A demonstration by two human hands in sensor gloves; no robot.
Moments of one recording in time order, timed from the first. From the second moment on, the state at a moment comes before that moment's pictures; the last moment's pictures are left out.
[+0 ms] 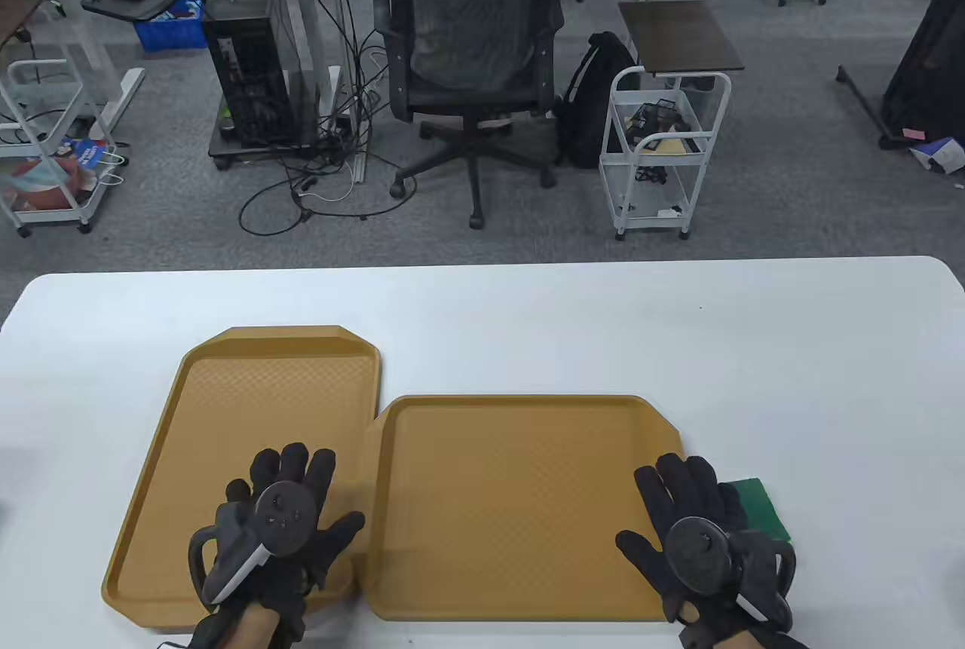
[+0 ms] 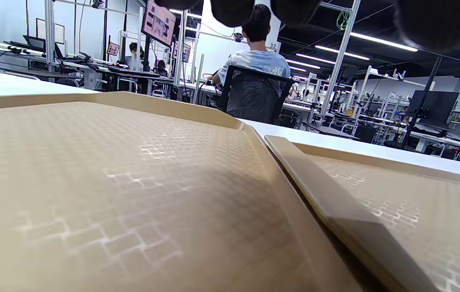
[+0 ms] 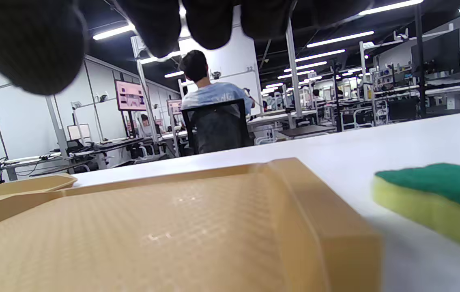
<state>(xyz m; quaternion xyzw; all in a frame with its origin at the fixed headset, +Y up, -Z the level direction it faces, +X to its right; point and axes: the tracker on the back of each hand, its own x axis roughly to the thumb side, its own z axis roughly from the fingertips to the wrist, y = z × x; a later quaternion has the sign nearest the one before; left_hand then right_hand) -0.266 -0.722 -0.314 -0.01 0.00 0.11 0.99 0.205 -0.703 -0.286 0.07 -0.08 0.99 0.12</state>
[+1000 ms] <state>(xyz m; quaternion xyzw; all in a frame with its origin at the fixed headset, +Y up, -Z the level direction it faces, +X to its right) -0.265 -0.721 -0.310 -0.01 0.00 0.09 1.00 0.309 -0.768 -0.323 -0.23 0.06 0.96 0.14</state>
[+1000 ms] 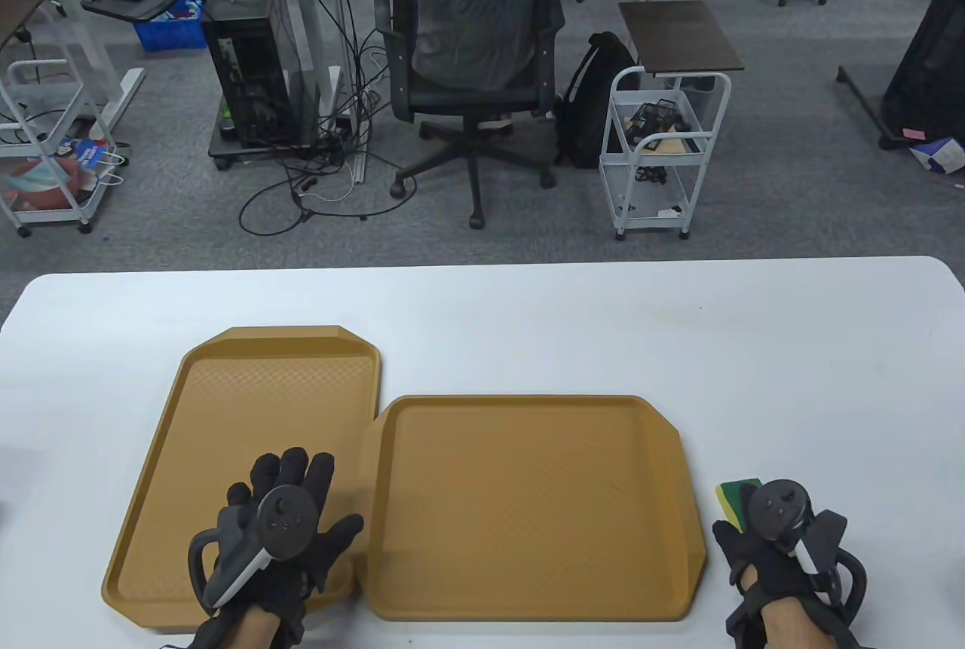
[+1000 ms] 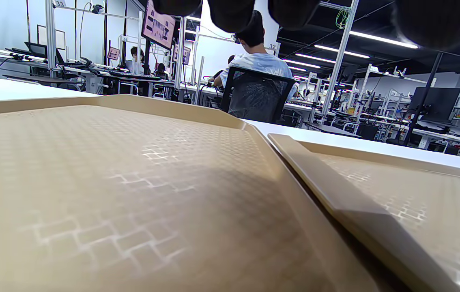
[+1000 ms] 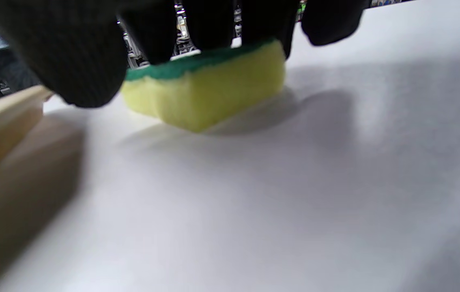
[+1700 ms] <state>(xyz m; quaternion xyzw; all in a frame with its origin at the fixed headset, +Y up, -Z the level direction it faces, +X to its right) -0.245 -0.750 -0.321 -0.10 0.06 0.10 0.99 0.240 -0.721 -0.305 -0.10 0.03 0.98 0.15</state>
